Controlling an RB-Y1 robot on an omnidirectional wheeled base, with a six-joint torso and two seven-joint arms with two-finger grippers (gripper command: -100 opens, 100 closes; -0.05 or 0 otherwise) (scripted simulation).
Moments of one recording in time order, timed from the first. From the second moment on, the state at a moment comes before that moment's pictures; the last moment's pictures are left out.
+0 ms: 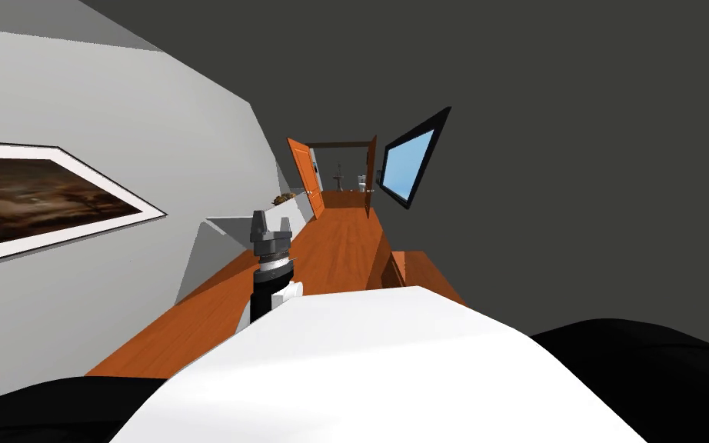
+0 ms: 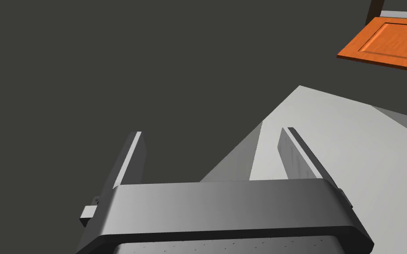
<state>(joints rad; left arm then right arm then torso) 0.51 -0.03 0.00 -2.39 -0.11 -0.51 0.06 0.50 -0.73 0.72 -0.49 0.56 -0.49 0.05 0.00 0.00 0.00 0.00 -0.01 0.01</state>
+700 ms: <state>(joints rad) 0.50 -0.03 0.00 -2.39 -0.11 -0.51 0.06 0.58 -0.66 0.73 -0.45 0.37 -0.47 0.18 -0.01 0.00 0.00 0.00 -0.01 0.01</state>
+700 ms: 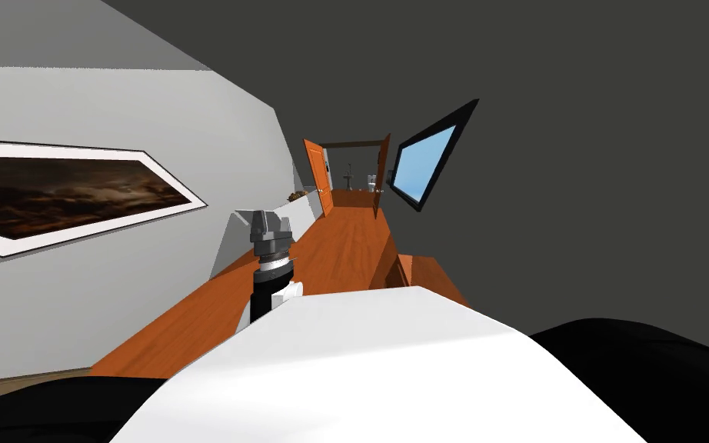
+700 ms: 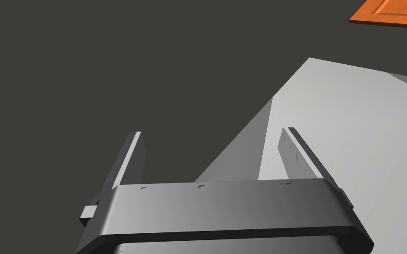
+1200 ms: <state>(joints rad) 0.51 -0.03 0.00 -2.39 -0.11 -0.51 0.06 0.62 -0.63 0.74 -0.43 0.22 -0.46 0.26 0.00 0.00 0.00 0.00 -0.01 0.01</state>
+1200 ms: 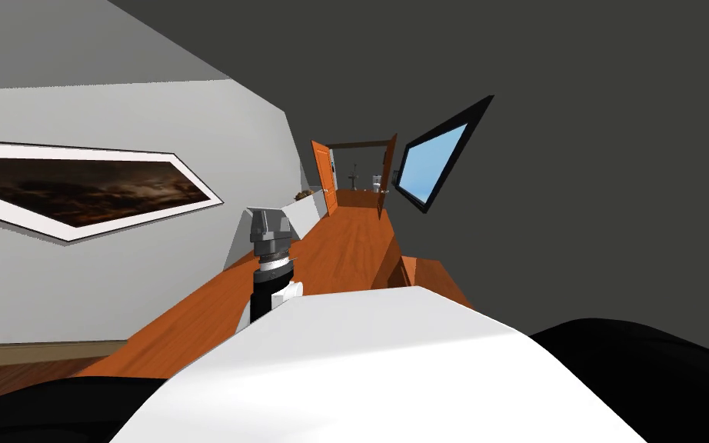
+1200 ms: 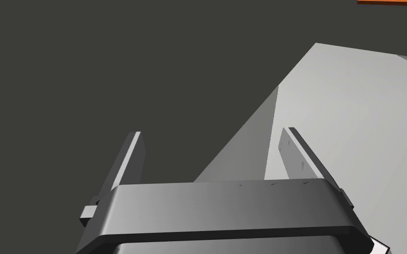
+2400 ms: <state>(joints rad) 0.51 -0.03 0.00 -2.39 -0.11 -0.51 0.06 0.63 -0.61 0.74 -0.41 0.14 -0.47 0.31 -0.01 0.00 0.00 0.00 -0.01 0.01</state>
